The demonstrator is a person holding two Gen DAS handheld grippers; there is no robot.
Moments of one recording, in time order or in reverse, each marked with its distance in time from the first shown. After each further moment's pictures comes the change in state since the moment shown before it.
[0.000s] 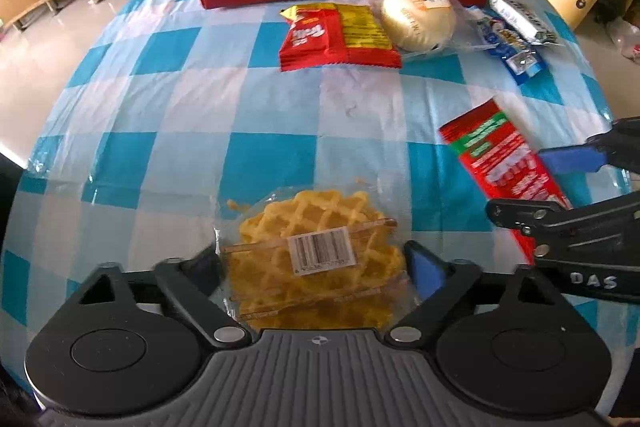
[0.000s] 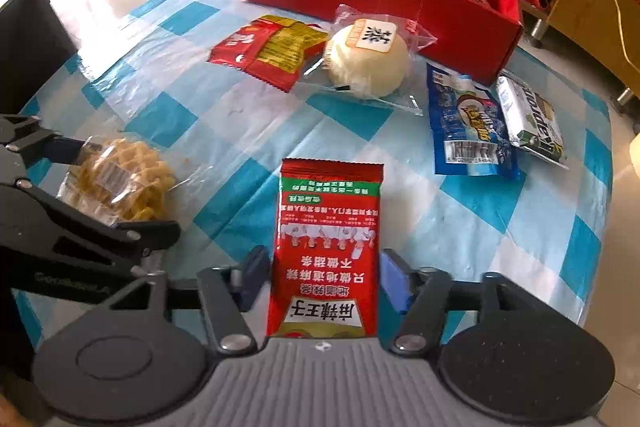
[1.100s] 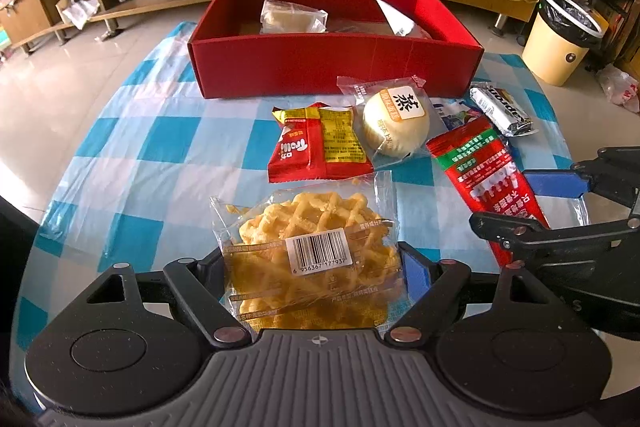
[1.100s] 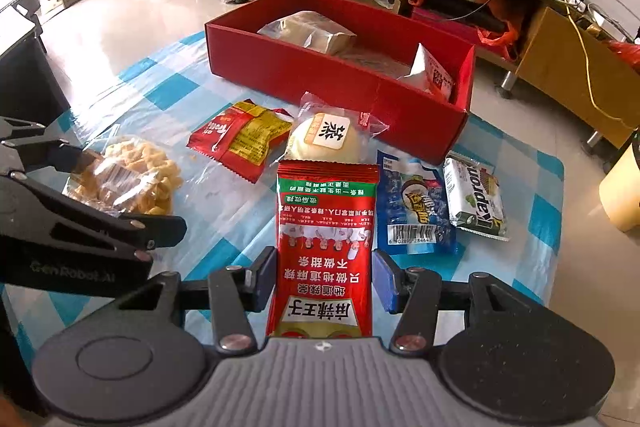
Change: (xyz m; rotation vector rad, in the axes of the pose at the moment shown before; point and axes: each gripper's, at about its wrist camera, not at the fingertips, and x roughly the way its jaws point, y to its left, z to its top) left arm -0.034 -0.007 0.039 -0.048 -0.138 -0.014; right arm -0.034 -0.018 0.027 0.021 -0.148 -0.069
